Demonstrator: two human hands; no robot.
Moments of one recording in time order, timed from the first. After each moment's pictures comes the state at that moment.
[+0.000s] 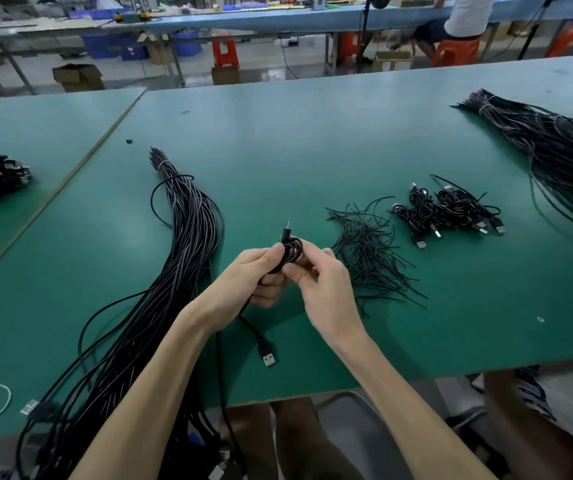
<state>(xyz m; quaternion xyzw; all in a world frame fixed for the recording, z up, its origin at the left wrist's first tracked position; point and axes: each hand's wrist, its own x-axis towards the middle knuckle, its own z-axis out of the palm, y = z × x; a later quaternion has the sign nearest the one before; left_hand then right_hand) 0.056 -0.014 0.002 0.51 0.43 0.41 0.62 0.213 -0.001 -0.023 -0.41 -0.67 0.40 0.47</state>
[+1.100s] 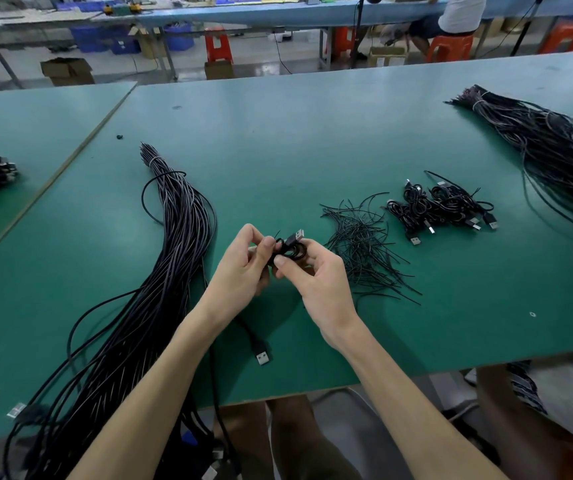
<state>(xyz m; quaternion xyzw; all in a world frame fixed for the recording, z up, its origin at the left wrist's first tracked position) 0.064 -0.010 -0.008 0.58 0.53 0.49 0.39 0.212 0.004 -0.026 -0.36 -0.56 0.54 0.51</state>
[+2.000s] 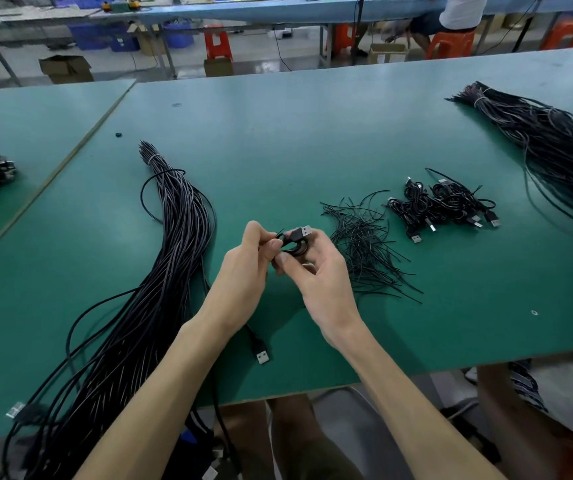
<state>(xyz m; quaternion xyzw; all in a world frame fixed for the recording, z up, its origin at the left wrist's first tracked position) 0.068 -0.015 -0.017 0.65 0.57 0.45 0.23 0.214 -0.002 -0.017 -0.35 -0.56 0.55 0.51</state>
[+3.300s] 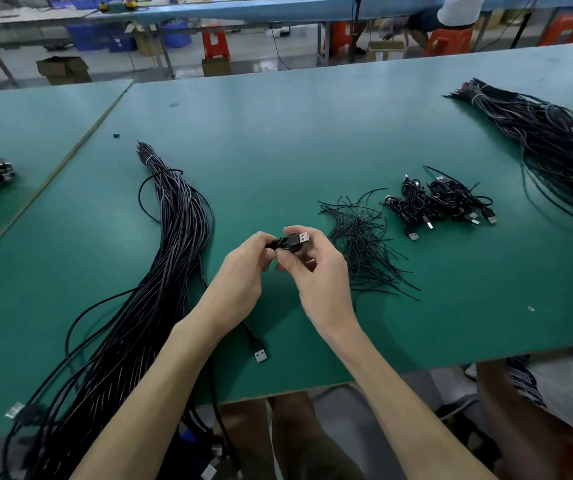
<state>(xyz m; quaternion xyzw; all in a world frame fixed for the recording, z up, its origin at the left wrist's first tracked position) 0.059 -0.014 -0.021 0.71 0.56 0.39 0.19 0.213 0.000 -0.018 -0.41 -0.60 0.46 0.52</state>
